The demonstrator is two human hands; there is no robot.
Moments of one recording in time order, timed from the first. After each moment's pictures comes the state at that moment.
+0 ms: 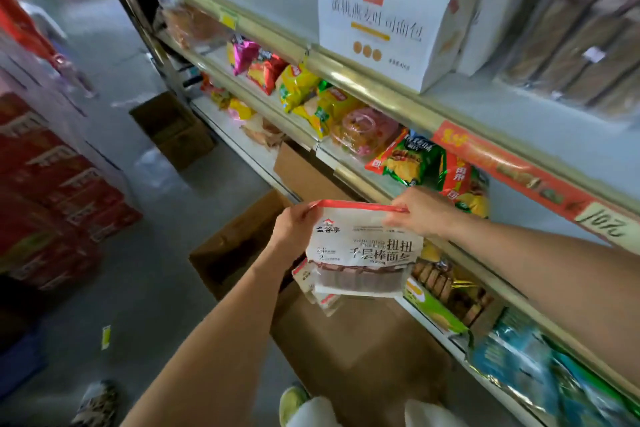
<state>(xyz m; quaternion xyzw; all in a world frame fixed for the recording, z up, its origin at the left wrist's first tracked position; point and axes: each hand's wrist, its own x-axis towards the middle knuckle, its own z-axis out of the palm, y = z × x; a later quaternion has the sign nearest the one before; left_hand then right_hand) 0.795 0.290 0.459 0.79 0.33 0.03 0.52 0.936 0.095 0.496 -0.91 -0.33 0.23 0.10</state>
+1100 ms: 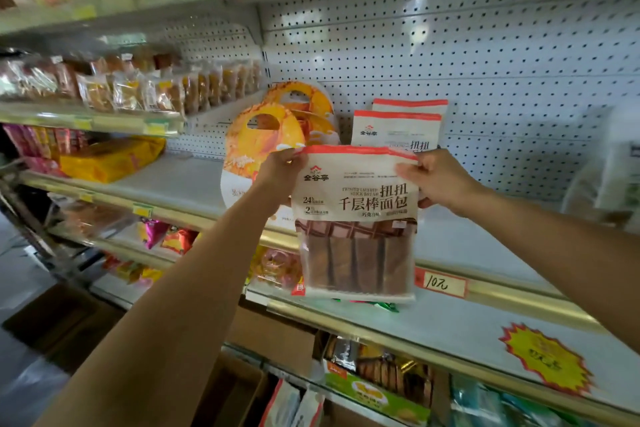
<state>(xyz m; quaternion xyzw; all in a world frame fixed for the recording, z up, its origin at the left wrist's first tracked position) 0.932 0.219 0.782 0.81 0.05 0.08 0.58 0.915 -0.039 0.783 -0.86 -0.08 -0.04 0.49</state>
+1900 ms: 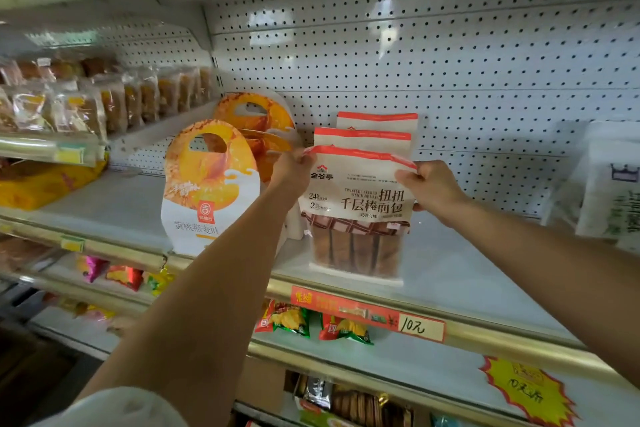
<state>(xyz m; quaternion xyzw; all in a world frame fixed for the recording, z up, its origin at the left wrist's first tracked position) 1.069 0.132 0.773 0.84 0.05 0.10 0.53 1.015 -0.092 0.767 -0.85 0.02 -0.11 0.51</state>
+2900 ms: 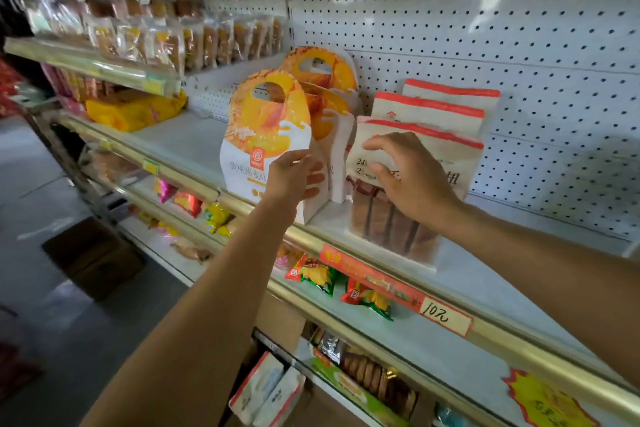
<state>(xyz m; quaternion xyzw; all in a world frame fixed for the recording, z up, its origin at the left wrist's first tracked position) 0.975 0.175 0.734 0.66 0.16 0.14 0.72 0.998 -0.023 0.752 -0.87 -0.33 -0.23 0.30</state>
